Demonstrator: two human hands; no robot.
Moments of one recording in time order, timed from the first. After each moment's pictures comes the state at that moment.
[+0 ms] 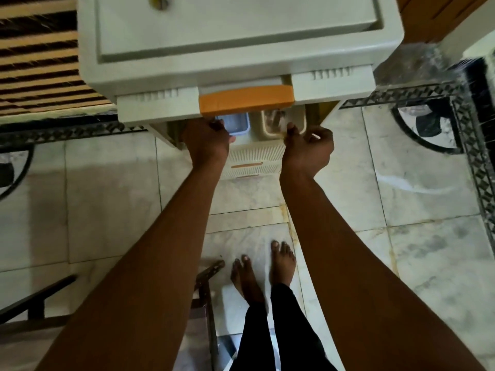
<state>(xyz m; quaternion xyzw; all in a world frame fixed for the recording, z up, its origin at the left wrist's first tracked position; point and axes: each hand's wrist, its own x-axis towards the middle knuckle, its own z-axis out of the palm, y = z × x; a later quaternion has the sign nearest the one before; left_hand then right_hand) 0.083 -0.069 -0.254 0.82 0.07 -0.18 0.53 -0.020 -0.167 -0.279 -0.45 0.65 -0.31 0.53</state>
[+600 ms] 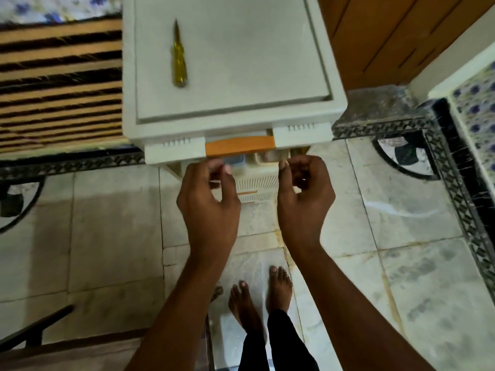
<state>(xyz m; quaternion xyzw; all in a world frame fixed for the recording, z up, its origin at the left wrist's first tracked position) -0.005 -0.018 -0.134 0.85 -0.19 0.07 0.48 -0.082 -0.126 -0.151 -0.69 0.41 -0.39 0.45</state>
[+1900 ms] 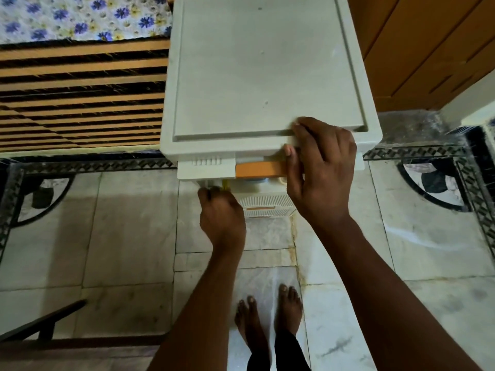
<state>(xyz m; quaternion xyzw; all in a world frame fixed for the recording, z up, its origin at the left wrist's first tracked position) 0.027 -0.024 -0.214 0.96 -0.02 0.01 0.28 -0.027 -0.177 -0.135 -0.90 0.16 -0.38 0.13</state>
